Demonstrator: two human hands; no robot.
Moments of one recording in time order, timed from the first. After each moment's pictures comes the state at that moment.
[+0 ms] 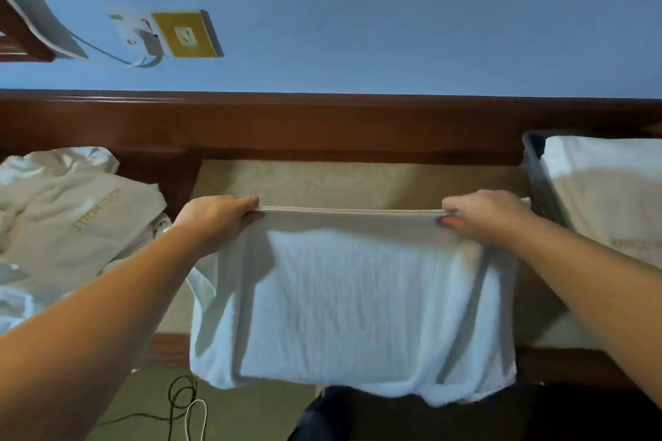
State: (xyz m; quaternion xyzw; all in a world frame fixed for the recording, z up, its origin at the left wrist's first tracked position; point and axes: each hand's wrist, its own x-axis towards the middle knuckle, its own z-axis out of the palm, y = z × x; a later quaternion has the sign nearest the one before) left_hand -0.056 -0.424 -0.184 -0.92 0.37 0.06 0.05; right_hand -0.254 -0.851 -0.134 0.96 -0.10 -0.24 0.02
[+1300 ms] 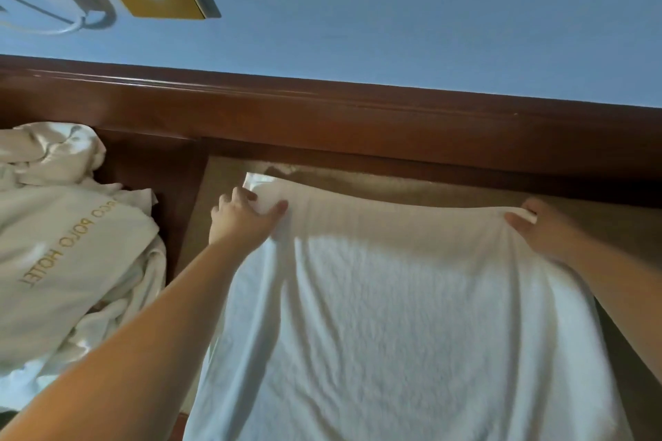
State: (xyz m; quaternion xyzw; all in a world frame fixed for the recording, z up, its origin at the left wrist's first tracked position) left_hand 0.085 -0.458 -0.325 -0.96 -0.07 0.19 -0.16; right_hand -0.078 -0.949 -0.351 0.88 -0.36 -0.22 -0.23
